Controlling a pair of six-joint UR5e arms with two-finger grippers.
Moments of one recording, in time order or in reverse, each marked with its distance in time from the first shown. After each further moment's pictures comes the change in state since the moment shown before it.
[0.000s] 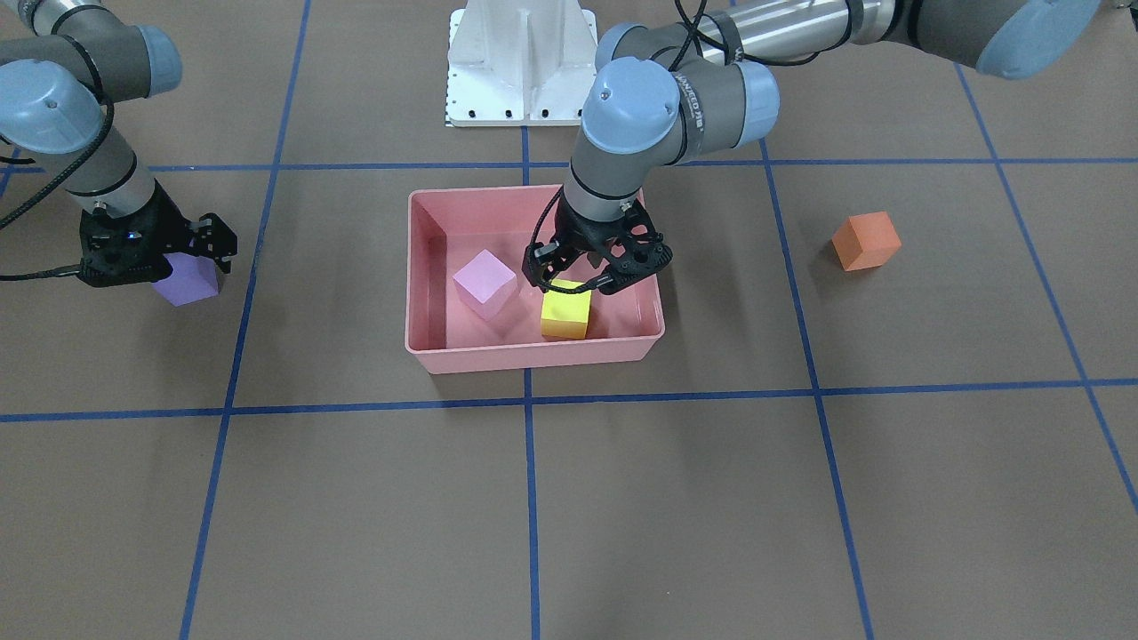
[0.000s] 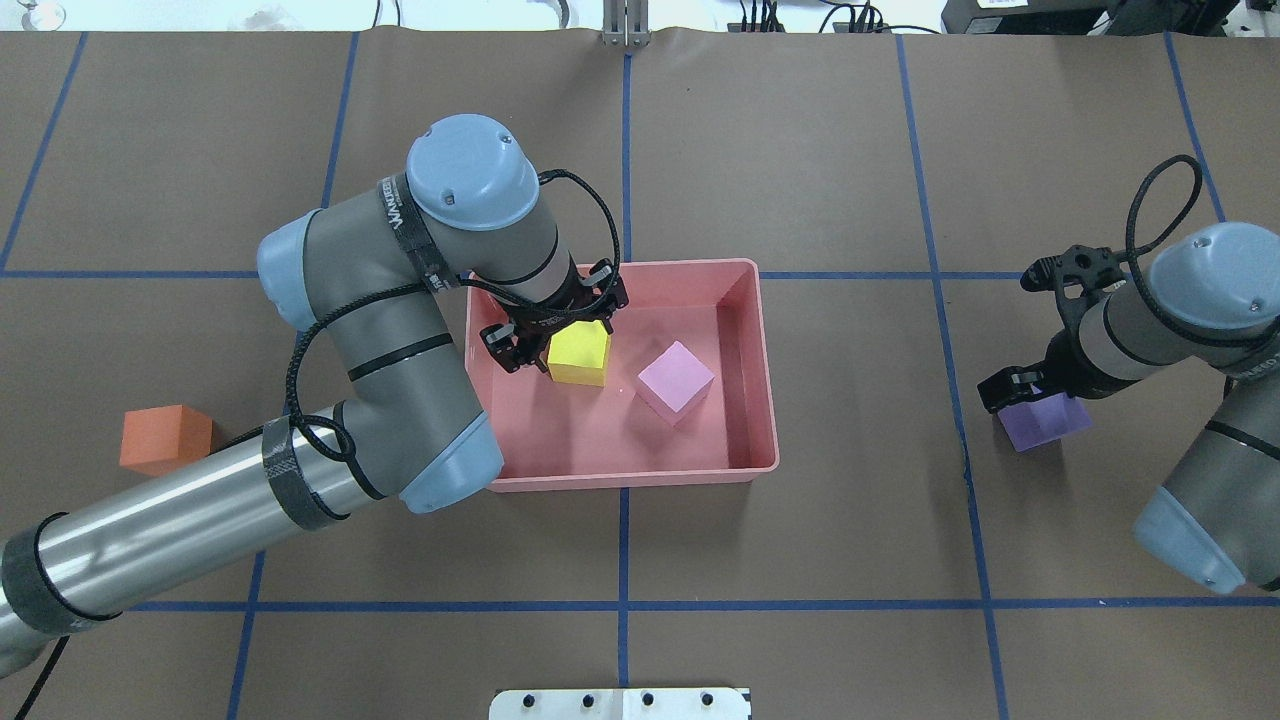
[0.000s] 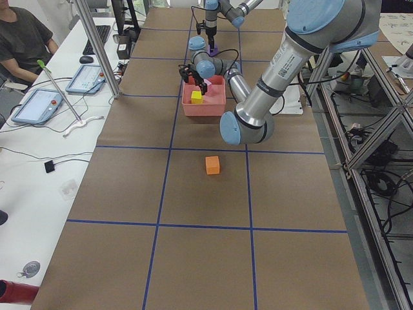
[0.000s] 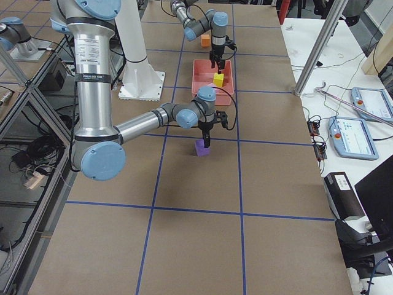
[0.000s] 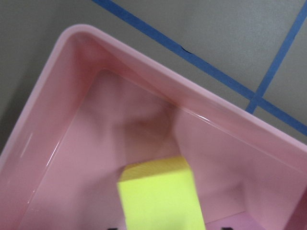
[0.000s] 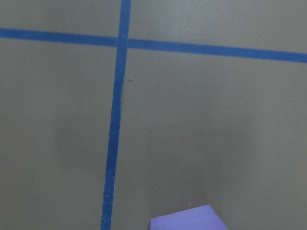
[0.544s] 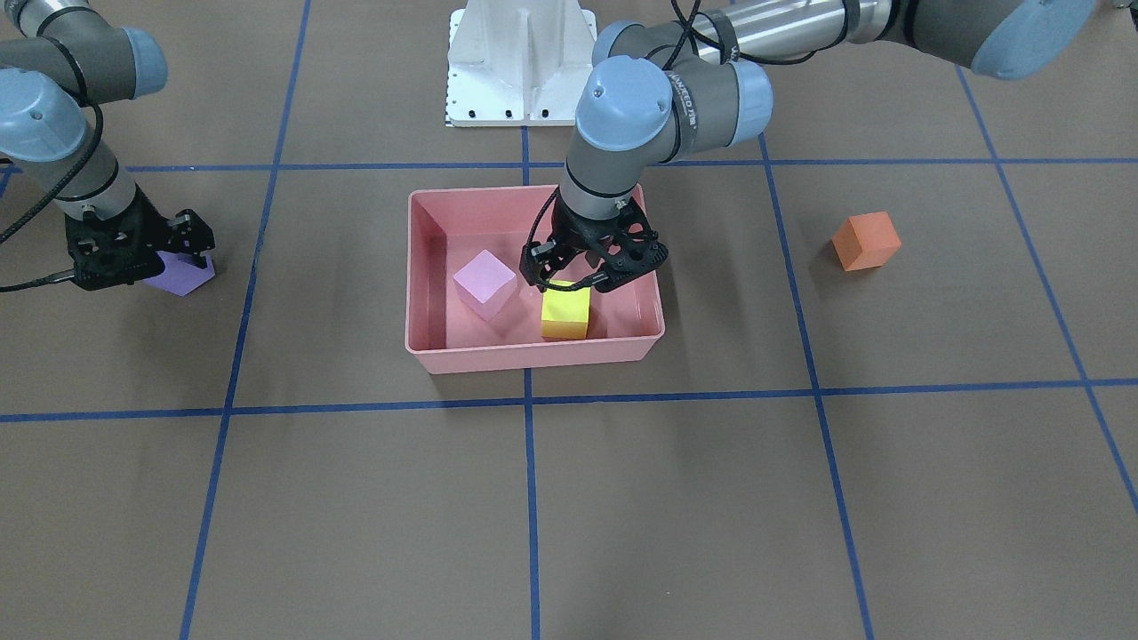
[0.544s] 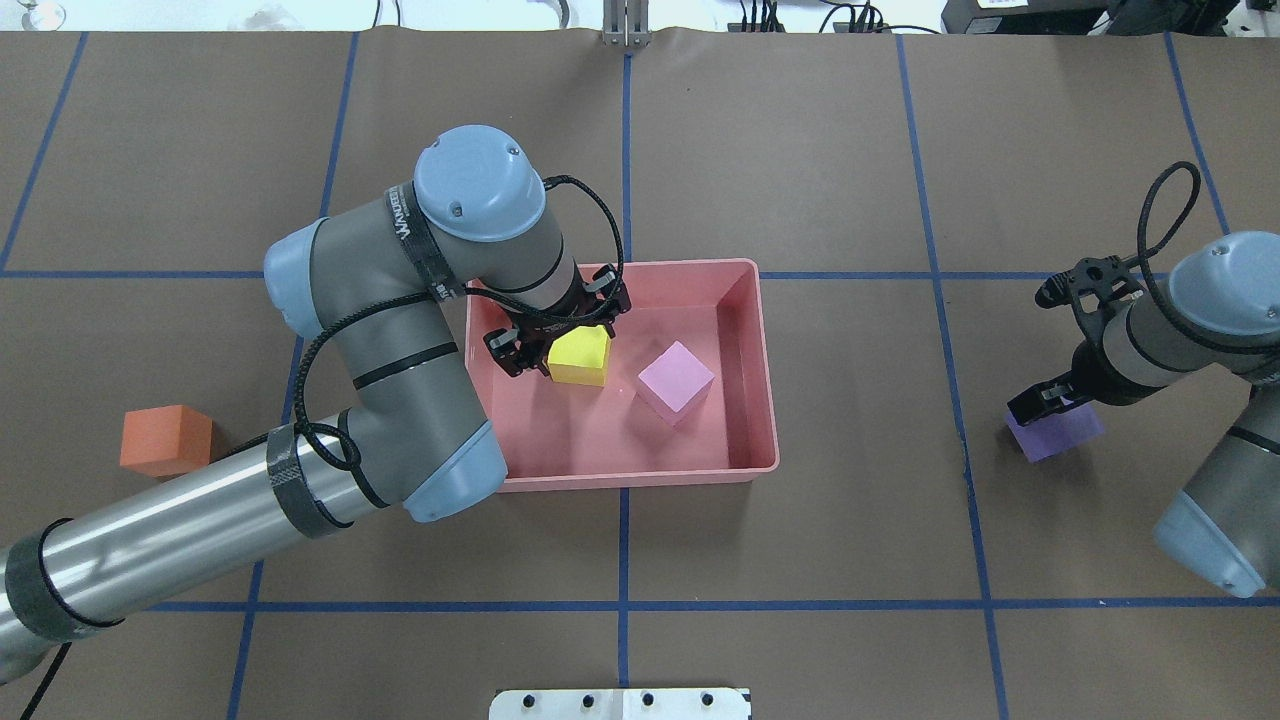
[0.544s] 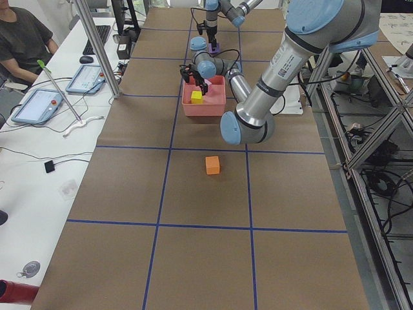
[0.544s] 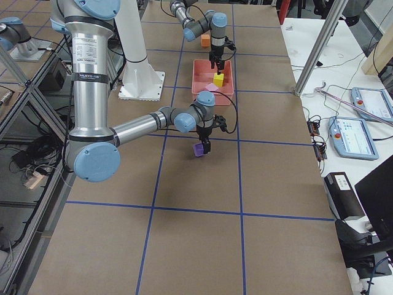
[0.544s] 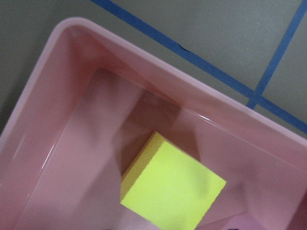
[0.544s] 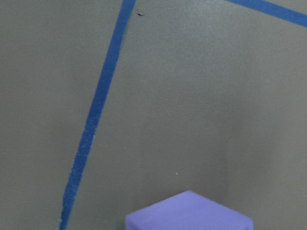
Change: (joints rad) left arm 0.012 -0.001 0.000 0.000 0.022 -0.001; right arm 0.016 -0.027 -0.017 -0.007 -0.005 -0.141
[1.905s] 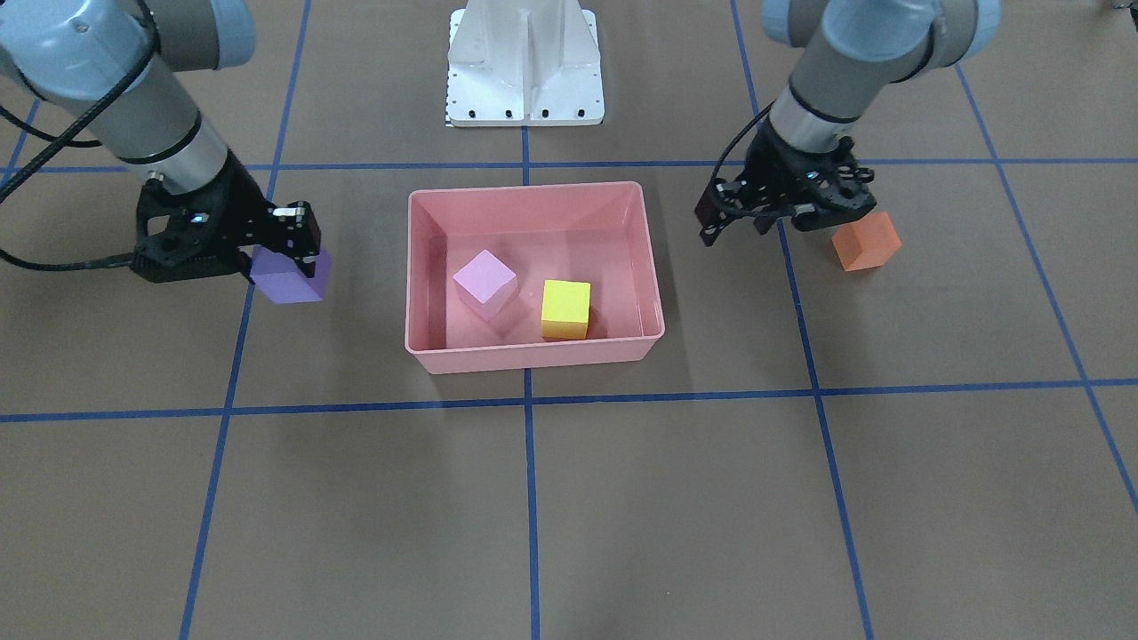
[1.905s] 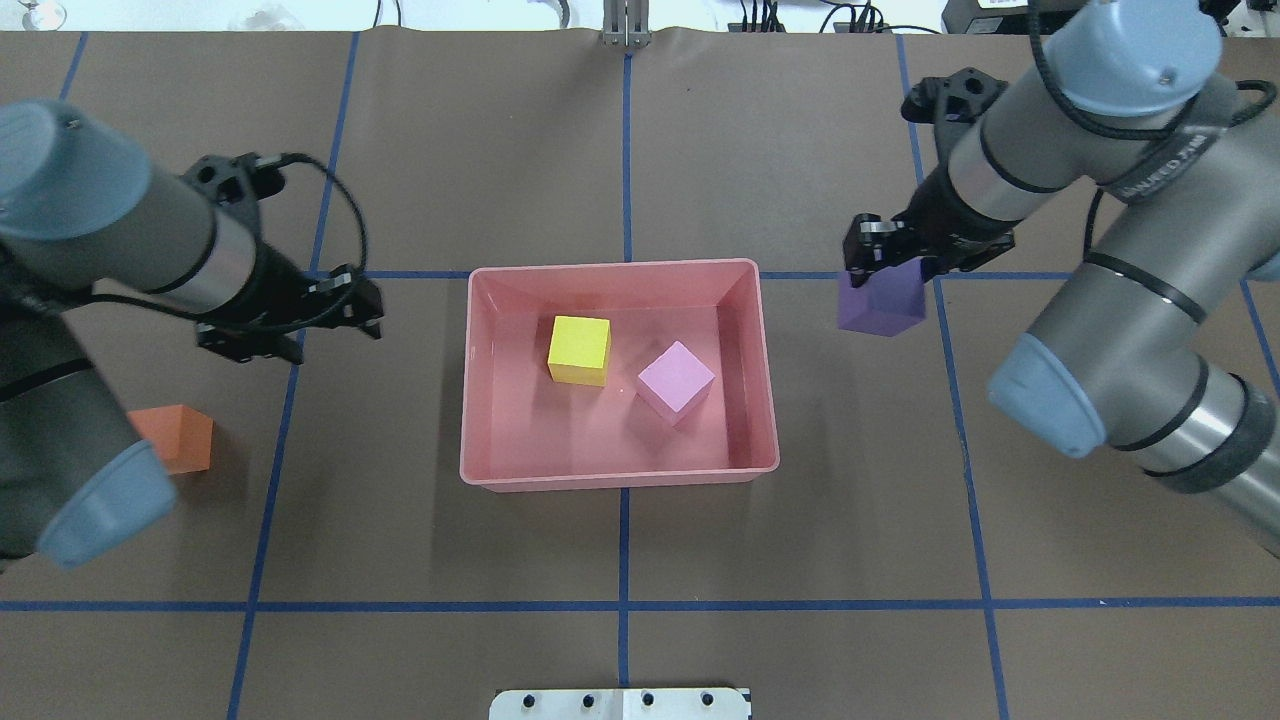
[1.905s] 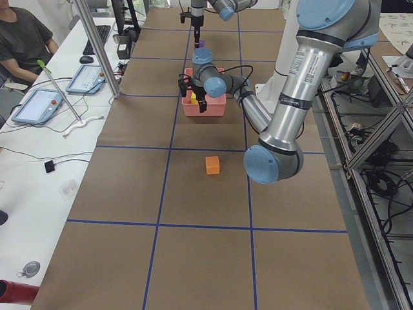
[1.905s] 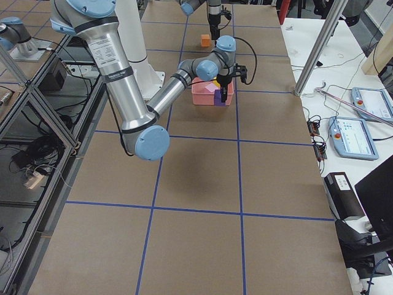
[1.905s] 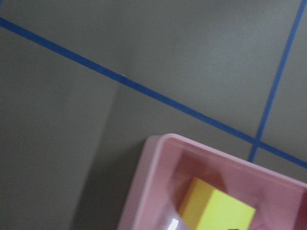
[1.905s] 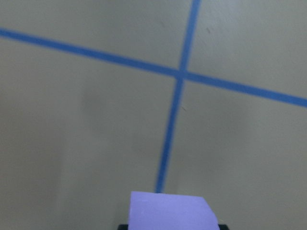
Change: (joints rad) left arm -0.178 0.555 -0.495 0.003 -0.071 0.422; right arm 0.039 0.508 0.066 -0.342 0.096 0.390
